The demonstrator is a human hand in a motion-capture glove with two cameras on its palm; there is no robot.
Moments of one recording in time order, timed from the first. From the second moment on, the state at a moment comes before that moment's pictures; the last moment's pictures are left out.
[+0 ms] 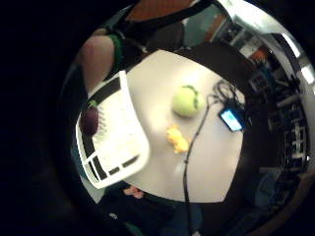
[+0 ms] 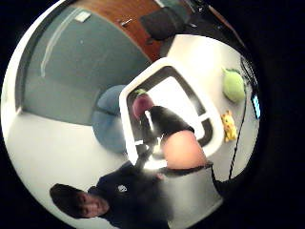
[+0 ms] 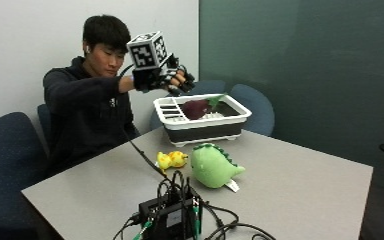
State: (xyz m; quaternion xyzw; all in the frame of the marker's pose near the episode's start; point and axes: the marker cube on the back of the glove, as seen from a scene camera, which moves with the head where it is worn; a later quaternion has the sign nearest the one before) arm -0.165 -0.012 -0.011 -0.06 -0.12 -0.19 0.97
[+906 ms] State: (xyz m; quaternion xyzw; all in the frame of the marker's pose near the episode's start) arm -0.103 -0.036 0.090 0.00 -0.07 -0.18 0.98
